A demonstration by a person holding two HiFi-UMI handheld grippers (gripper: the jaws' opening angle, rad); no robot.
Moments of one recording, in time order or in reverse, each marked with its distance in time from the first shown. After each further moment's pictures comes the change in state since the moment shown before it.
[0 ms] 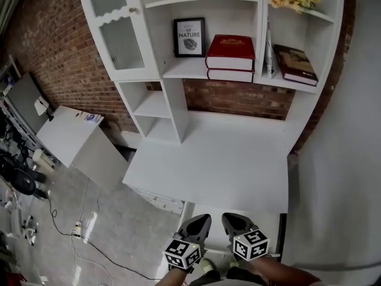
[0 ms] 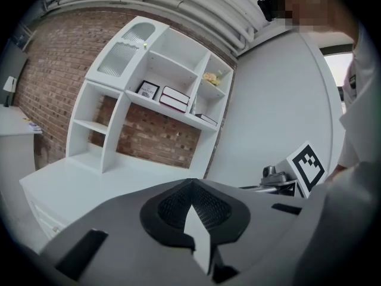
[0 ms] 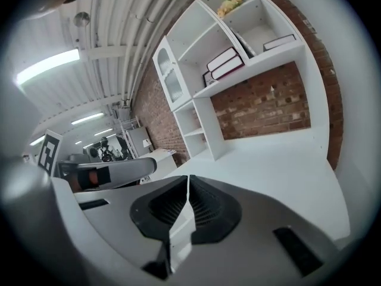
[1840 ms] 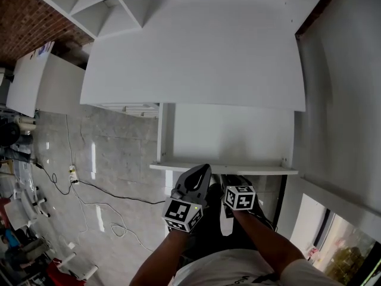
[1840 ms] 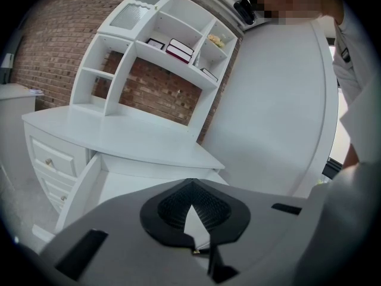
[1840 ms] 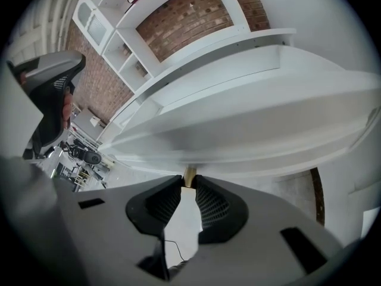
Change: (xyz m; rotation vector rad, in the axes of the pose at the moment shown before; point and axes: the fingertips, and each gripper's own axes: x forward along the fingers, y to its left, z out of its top) left arm -0.035 0.003 -0.232 -0.055 0.241 -0.033; right arm -0.013 -0.043 -0.425 0.473 0.425 -0.355
